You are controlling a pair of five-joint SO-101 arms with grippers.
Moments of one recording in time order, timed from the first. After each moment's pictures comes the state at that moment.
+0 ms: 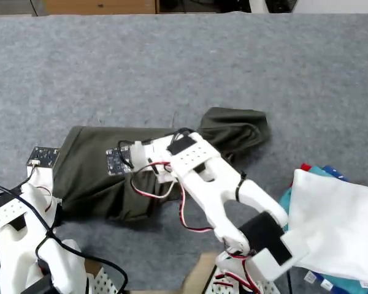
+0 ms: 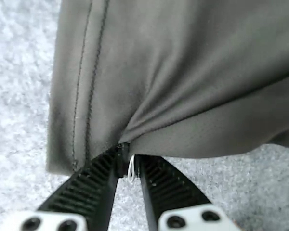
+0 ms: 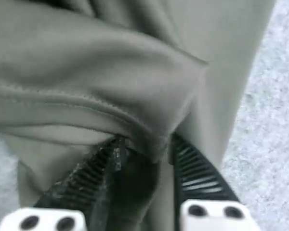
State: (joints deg) left arm -39.6 -36.7 71.6 56.9 -50.1; right arm -36.8 -1.5 36.7 44.3 58.2
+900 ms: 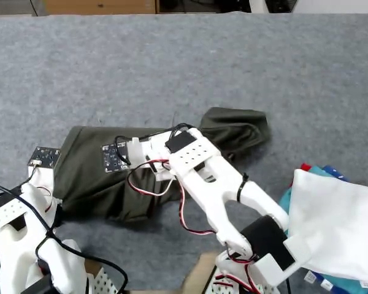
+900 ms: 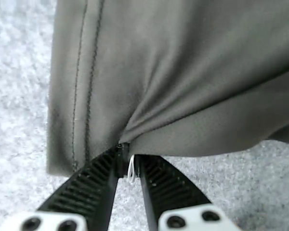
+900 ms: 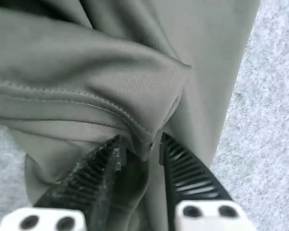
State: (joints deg) left arm -39.6 -36.7 71.6 56.9 -51.8; right arm -37.5 -3.9 33.9 50.2 57.2
